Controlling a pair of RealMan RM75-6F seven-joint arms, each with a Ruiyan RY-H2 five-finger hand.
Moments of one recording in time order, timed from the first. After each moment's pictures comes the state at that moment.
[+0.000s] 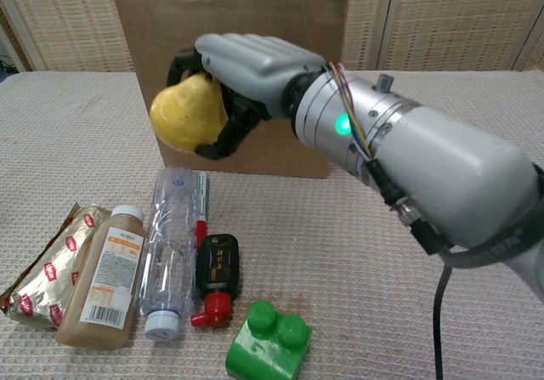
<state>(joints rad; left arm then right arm) -0.18 -1.12 0.00 -1.64 1.51 1.35 -0.12 0.95 -1.77 0.27 -1.73 -1.05 1.16 -0.66</state>
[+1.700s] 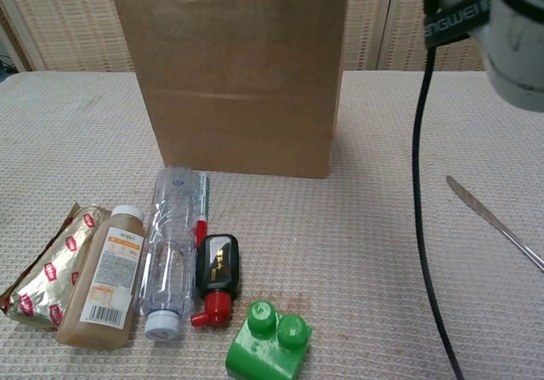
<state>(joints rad) -0.18 -1.10 0.01 -1.65 1.50 1.33 -0.14 1.04 -1.62 0.56 -1.65 -0.90 1.28 -0.70</state>
